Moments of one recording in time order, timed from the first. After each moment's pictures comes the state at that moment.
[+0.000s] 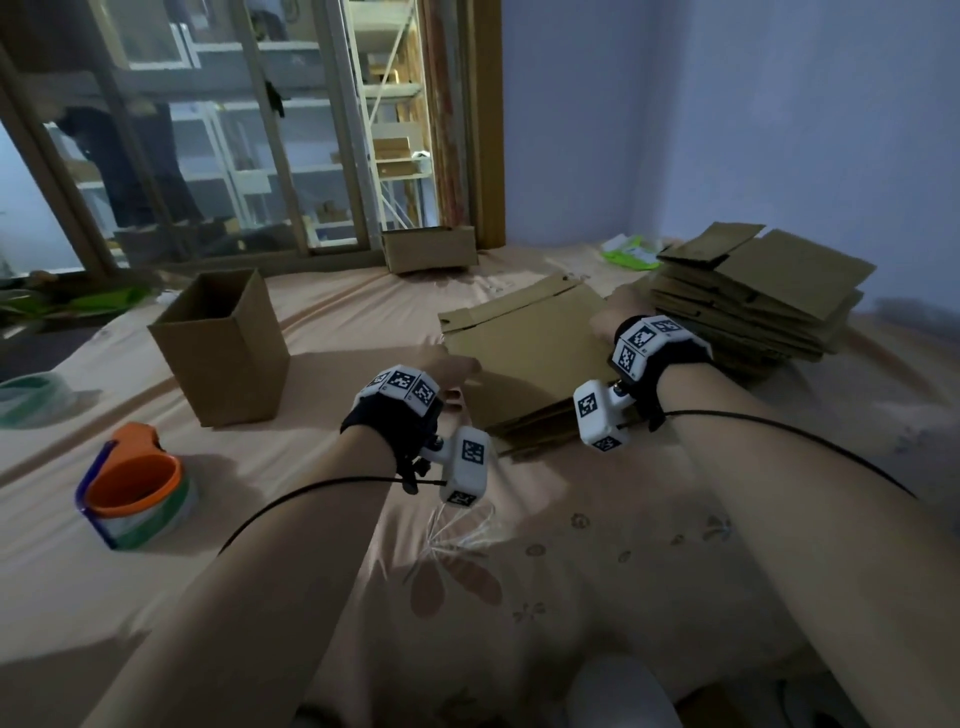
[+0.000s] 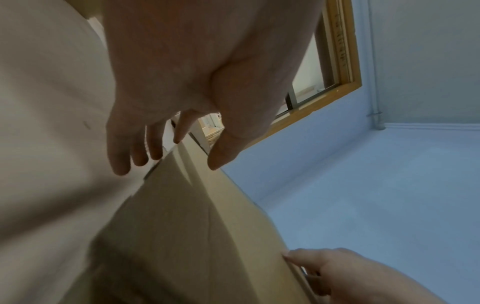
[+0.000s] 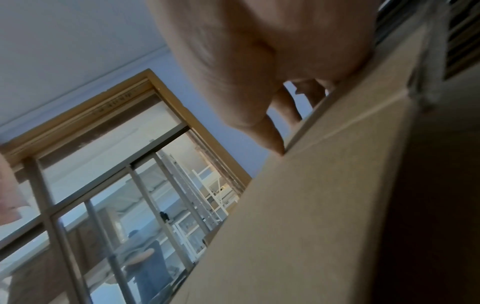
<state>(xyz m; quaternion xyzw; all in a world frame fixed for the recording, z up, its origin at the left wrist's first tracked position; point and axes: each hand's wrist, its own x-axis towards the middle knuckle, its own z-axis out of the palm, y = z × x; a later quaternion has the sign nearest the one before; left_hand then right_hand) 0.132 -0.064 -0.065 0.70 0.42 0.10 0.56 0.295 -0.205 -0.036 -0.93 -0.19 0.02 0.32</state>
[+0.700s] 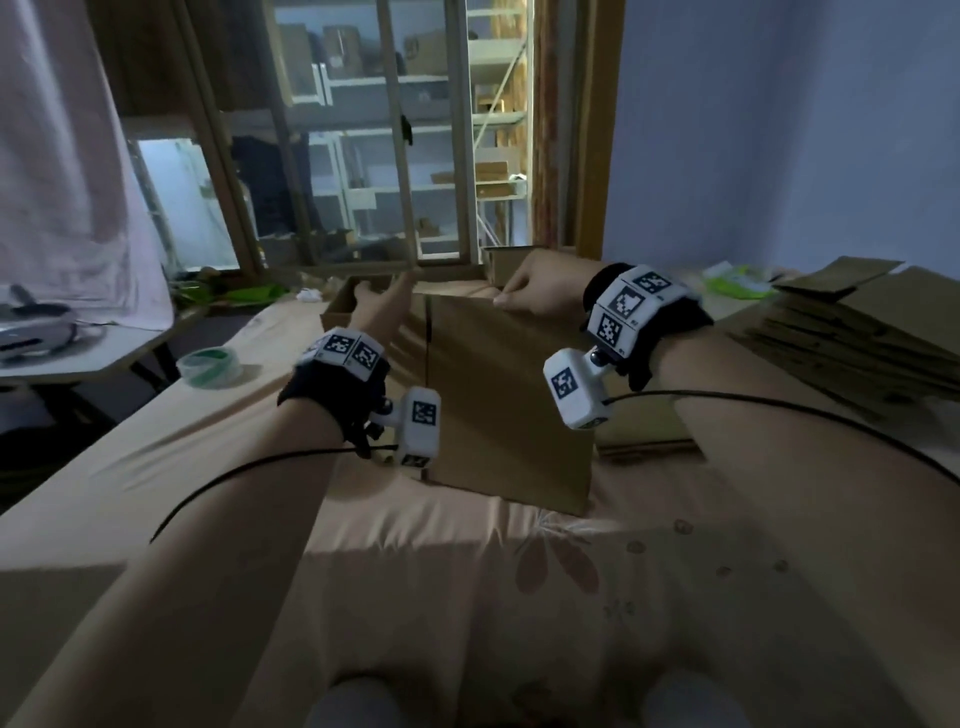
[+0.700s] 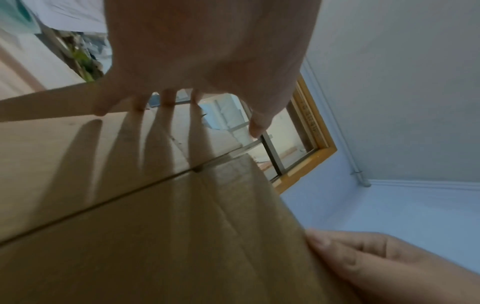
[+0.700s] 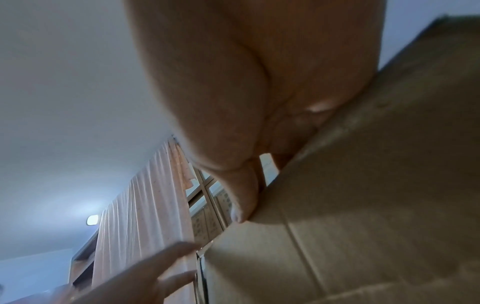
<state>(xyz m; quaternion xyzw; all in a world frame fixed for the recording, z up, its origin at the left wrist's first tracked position) -0.027 0.040 0.007 0.66 0.42 0.37 0.50 0.108 -0.115 0.063 -0.81 -0.56 0.05 0.17</state>
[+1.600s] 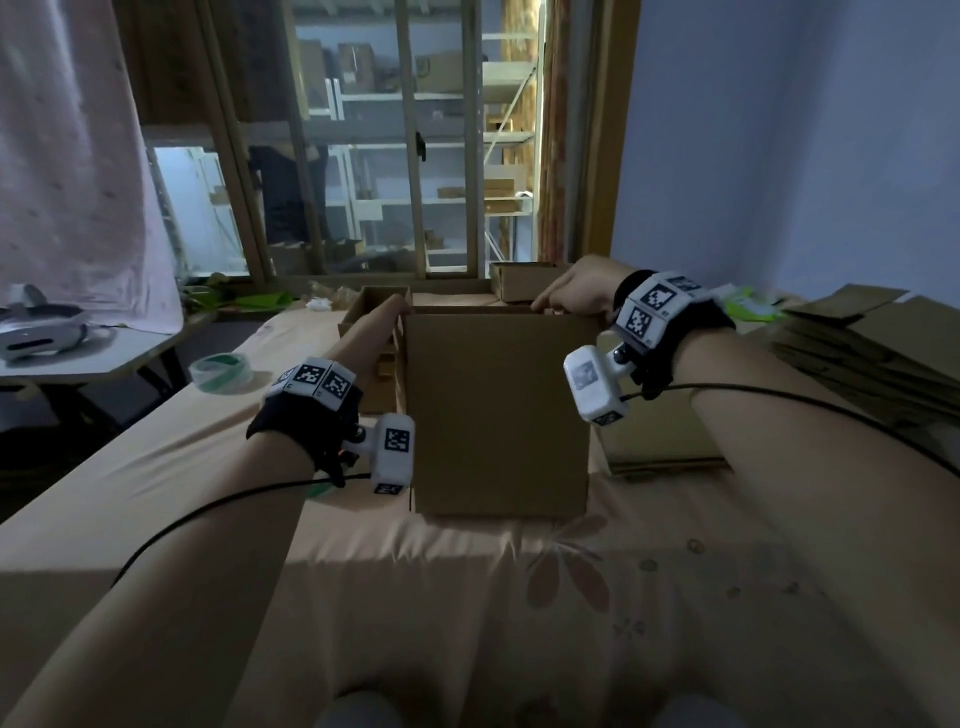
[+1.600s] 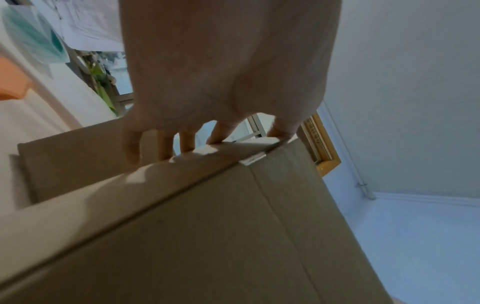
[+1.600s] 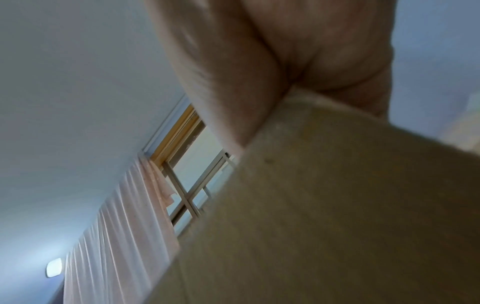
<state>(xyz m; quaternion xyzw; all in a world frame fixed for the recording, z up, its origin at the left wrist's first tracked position) -0.070 0.042 0.008 0.64 0.35 0.29 0.61 0.125 -0.112 0.074 -0.86 -0.47 0.08 0.17</state>
